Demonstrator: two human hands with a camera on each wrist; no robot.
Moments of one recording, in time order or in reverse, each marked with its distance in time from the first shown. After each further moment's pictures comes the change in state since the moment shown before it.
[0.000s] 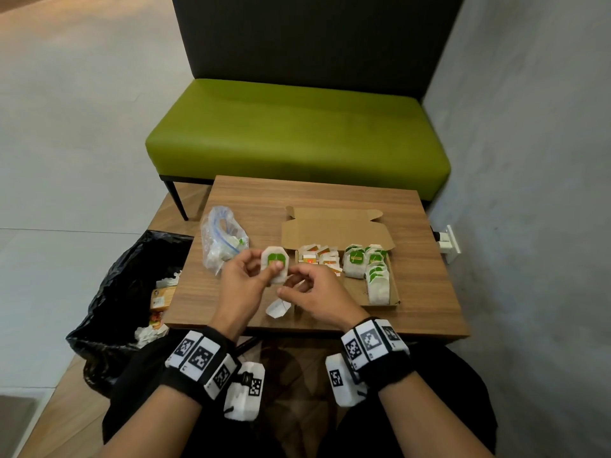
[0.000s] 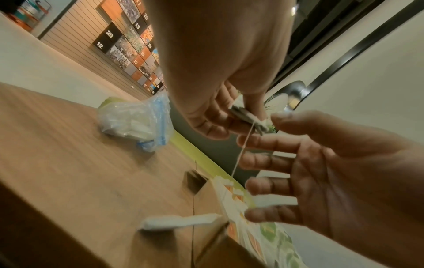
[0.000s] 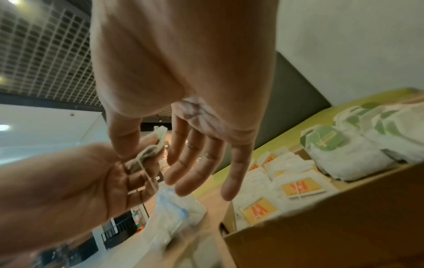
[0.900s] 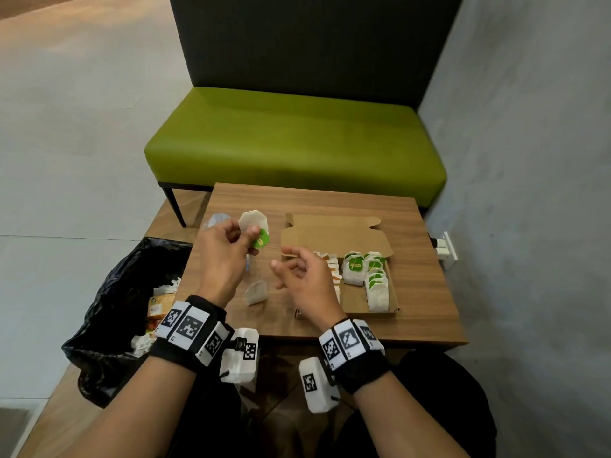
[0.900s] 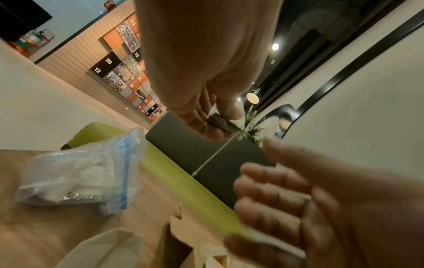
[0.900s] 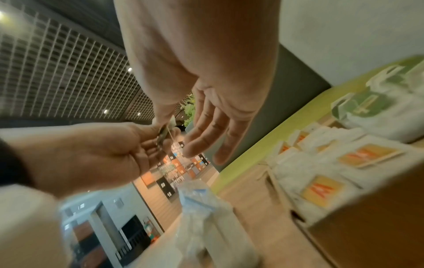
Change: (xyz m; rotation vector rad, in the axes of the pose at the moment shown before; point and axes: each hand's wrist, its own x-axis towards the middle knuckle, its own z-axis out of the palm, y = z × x) left_hand 0.040 0.045 -0.012 0.223 0.185 0.111; right_hand 0.016 -0.022 0.022 0.180 0.297 -0.032
